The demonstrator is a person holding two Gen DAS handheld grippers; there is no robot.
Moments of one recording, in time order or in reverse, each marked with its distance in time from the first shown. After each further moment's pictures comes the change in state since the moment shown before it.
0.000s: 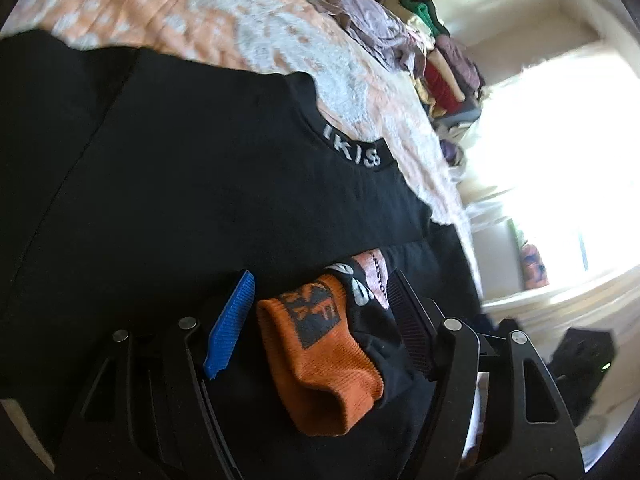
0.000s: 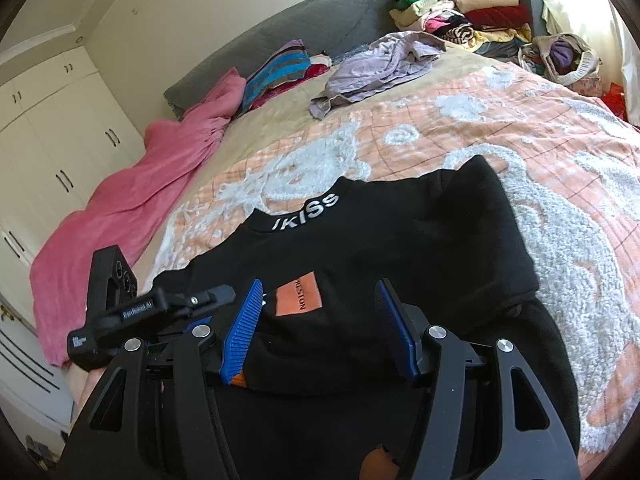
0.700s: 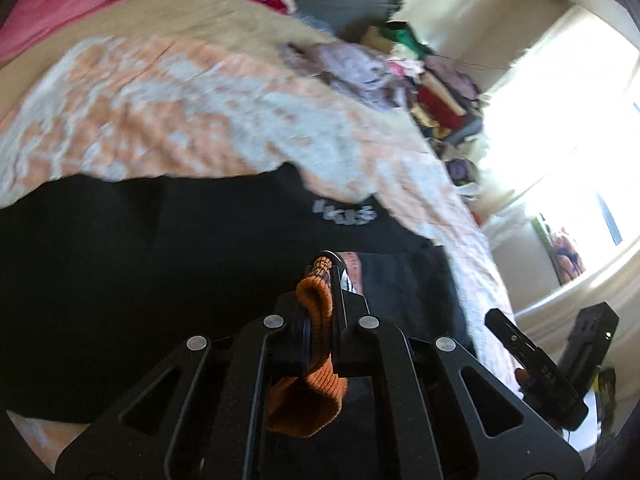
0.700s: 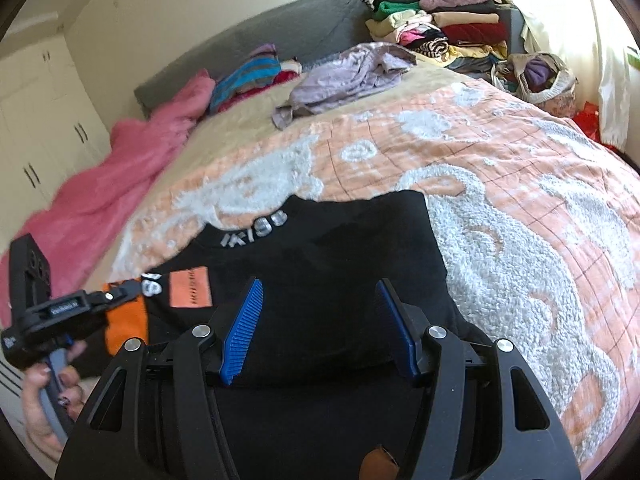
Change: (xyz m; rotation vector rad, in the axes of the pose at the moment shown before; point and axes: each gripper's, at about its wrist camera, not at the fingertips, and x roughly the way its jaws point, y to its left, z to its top) left arm -0.050 -0.017 0.013 0.140 -0.173 0.122; right arm 0.021 -0.010 0.012 -0.071 0.020 -0.183
